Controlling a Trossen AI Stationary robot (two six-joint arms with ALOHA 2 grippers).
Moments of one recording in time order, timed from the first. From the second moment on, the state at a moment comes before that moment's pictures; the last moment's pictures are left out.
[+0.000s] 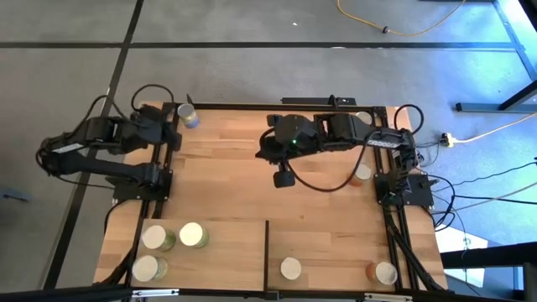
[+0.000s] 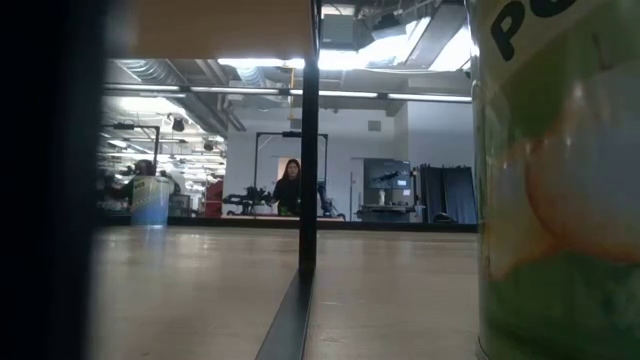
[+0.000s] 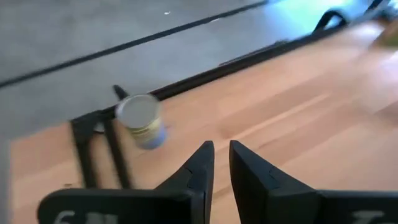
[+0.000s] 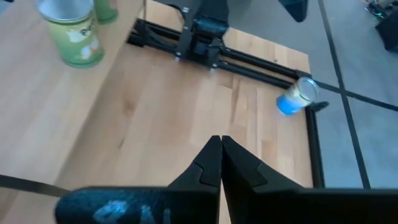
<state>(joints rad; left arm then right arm) 0.11 0.70 1.11 -1.29 -0.68 -0.81 0.08 1.93 2.32 -1.08 0.11 -0.24</state>
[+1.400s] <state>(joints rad) 0.97 1.37 1.29 -1.32 -0.13 -0.27 0.01 1.86 2.32 -1.11 0.09 -0.22</state>
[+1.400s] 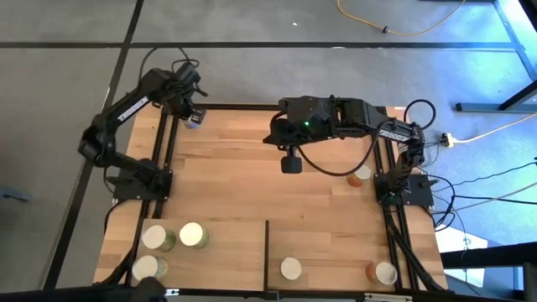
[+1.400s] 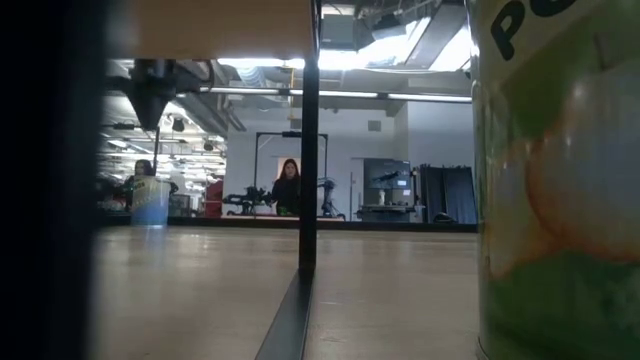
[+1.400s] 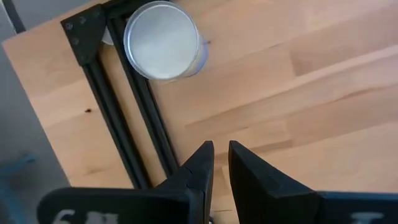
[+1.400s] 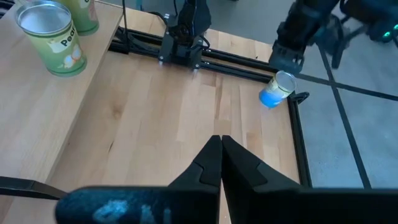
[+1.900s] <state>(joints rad) 0.97 1.46 1.29 -1.33 -0.09 -0.15 0.01 1.86 2.32 -1.11 0.09 -0.22</state>
